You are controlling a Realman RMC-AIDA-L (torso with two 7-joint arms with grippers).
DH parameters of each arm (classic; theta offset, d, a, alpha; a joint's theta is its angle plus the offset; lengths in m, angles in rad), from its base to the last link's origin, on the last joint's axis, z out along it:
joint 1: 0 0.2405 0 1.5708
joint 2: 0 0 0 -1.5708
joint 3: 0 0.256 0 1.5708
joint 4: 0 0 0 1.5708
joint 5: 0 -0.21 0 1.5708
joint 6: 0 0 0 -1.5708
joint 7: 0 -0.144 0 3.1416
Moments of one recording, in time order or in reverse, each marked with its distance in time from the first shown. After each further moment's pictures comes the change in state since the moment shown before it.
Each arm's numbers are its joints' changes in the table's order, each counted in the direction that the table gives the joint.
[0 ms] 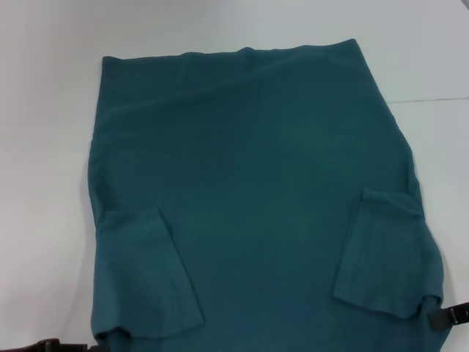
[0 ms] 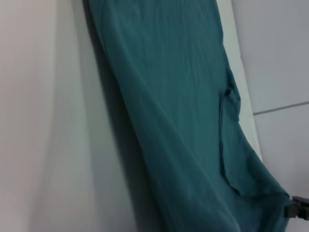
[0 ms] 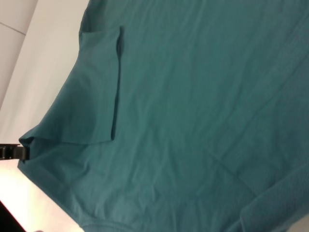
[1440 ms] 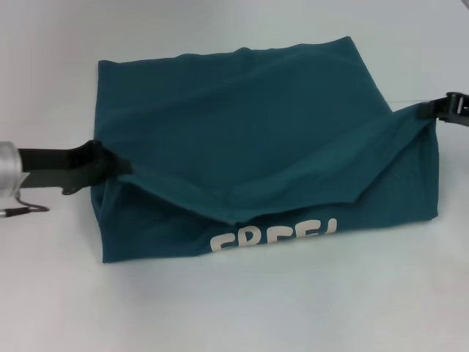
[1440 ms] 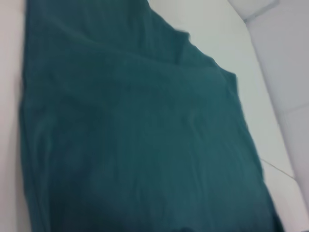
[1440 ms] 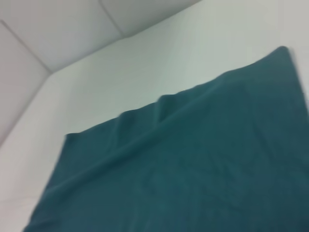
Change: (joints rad) left arm -0.424 -0.094 0.062 0.134 0.003 -0.504 0.326; right arm 0.212 0.037 0.059 -0.087 -0.181 0.625 -0.120
